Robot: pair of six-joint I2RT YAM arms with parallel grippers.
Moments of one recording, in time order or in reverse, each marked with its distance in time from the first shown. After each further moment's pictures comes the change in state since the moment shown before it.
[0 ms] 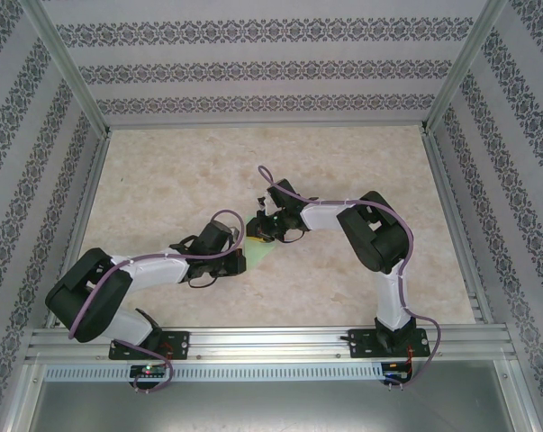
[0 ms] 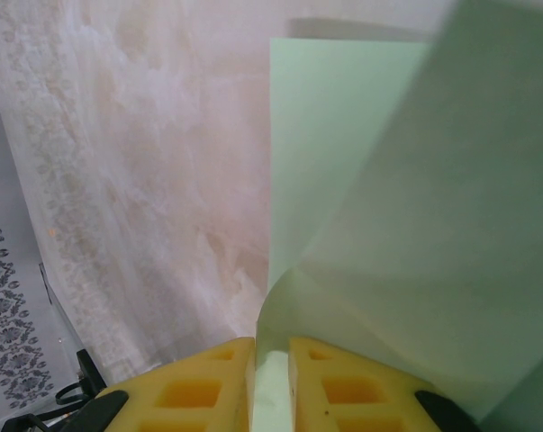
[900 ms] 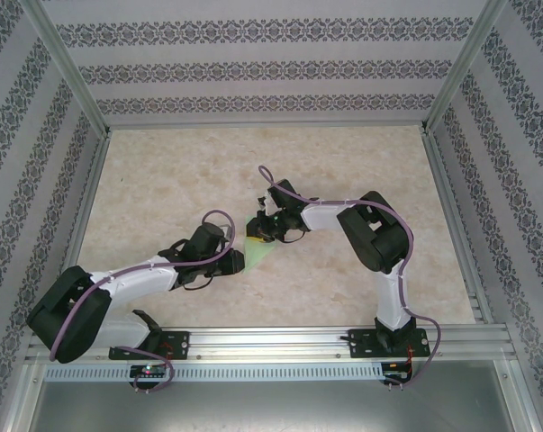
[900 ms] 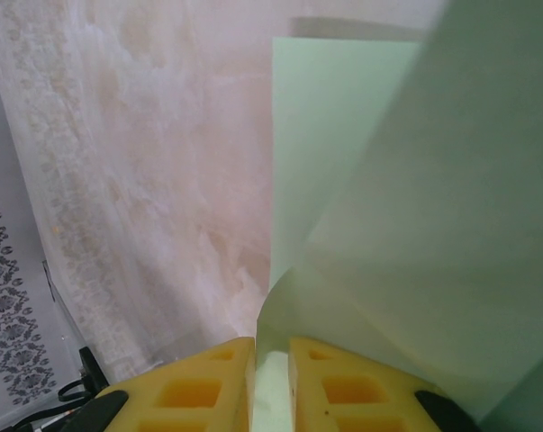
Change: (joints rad) left arm 0.000 -0.148 -0.052 -0.011 -0.045 -0.013; right arm -0.002 0.000 -0.005 0.010 -0.010 -0.001
